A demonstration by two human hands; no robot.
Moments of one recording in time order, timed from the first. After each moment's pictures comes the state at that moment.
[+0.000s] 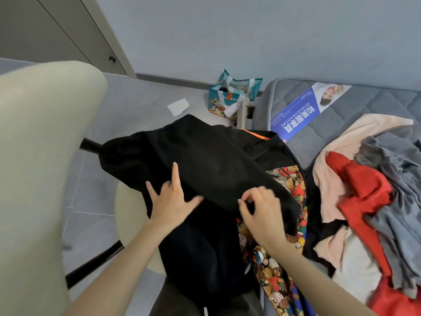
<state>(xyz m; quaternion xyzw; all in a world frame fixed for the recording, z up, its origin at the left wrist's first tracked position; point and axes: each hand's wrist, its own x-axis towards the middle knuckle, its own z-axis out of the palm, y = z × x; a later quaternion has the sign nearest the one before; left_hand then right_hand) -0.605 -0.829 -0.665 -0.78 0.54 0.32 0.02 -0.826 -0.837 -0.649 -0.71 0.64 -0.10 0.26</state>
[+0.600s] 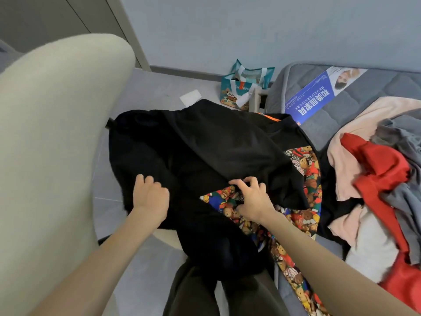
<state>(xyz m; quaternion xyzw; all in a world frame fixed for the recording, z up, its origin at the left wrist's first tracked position) -0.550 -0.778 -0.619 -0.63 0.65 0.13 0.40 -0.788 -0.815 -0.670 -0.70 0.59 0.18 0.37</state>
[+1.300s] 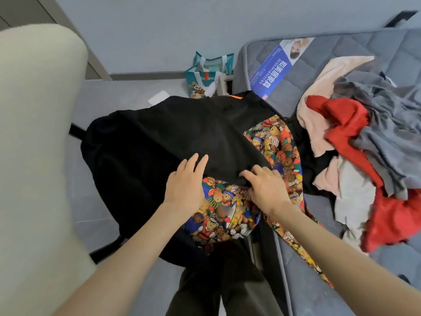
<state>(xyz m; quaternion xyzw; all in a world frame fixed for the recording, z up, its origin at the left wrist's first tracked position) -0.622 -0.770 -0.639 -0.63 0.74 0.23 0.09 -0.837 -0.764 -0.669 -0.77 0.60 0.15 0.17</state>
